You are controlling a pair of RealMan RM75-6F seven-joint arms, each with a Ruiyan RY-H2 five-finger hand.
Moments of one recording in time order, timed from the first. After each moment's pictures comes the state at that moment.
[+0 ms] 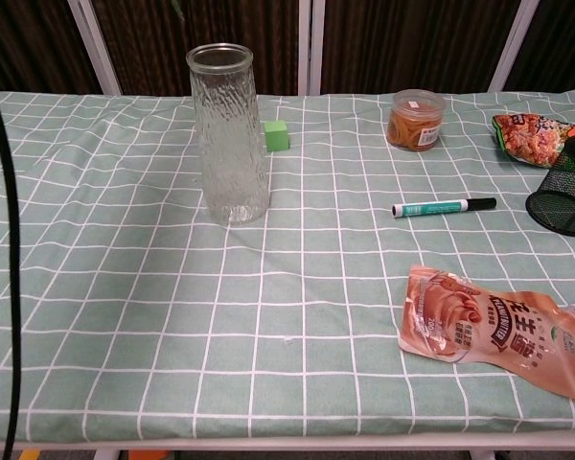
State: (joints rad) left arm -0.82 -1.78 -0.84 -1.59 0.97 1.55 -0.49; right arm 0.04 -1.27 0.11 -1.42 -1.40 1.47 0.05
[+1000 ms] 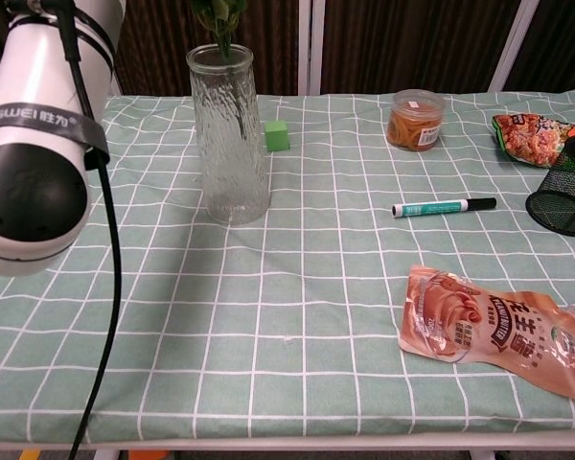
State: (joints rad) left arm -0.89 -1.99 -0.60 -1.21 1.18 1.48 -0.65; right arm 0.03 -1.28 0.11 -1.38 -1.37 1.45 0.09
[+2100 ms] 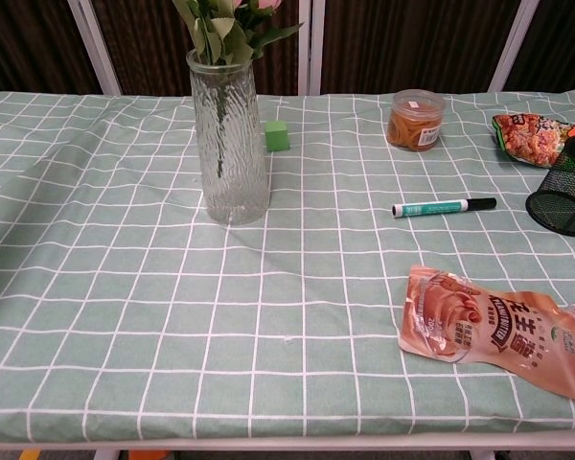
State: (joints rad) left arm -0.45 -1.61 -0.33 -1.30 1.34 1.61 -0.45; right arm 0.02 -1.27 0.11 -1.44 -1.40 1.49 0.03
